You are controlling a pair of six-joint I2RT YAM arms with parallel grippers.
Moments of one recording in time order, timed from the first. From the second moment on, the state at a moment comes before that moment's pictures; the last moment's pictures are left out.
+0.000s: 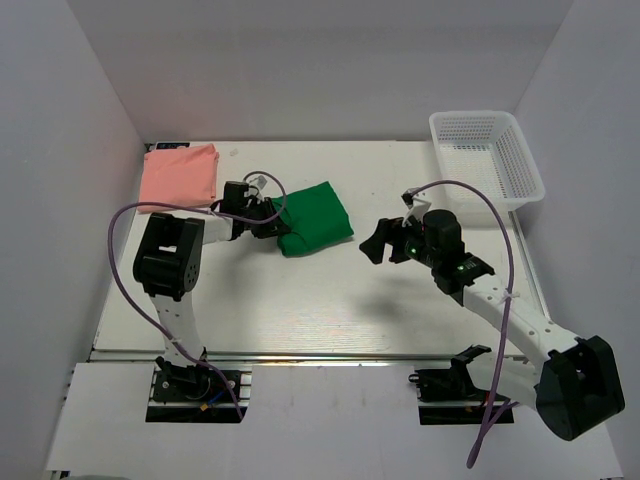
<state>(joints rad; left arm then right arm) -0.21 1.97 1.07 0.12 0.50 -0.50 0.48 1.08 0.66 -0.01 -0.25 0.33</state>
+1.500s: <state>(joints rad) 0.05 2.03 1.98 -0.73 0.22 0.79 0.48 1.20 0.69 -0.06 -0.21 0.28</state>
